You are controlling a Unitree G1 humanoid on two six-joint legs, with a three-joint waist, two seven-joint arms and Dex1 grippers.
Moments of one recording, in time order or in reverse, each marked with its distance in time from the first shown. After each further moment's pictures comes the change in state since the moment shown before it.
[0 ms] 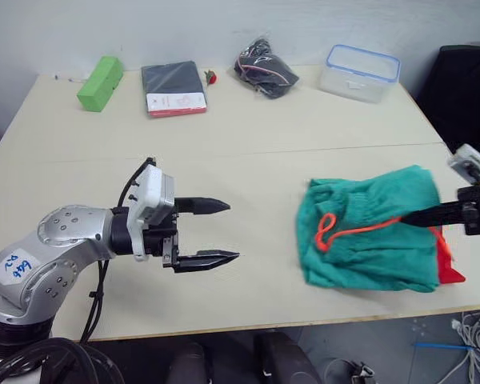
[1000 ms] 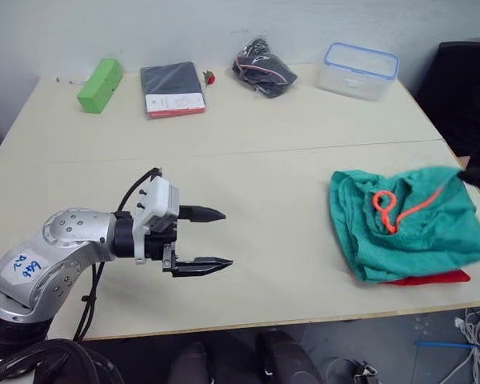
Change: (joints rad) left arm 0.074 0.052 -0.025 0.039 0.102 -0.052 -0.028; right arm -0.275 0.262 -0.288 0.573 -0.209 -0.680 -0.290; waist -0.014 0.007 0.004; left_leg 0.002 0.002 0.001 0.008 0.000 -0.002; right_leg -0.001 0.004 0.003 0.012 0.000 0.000
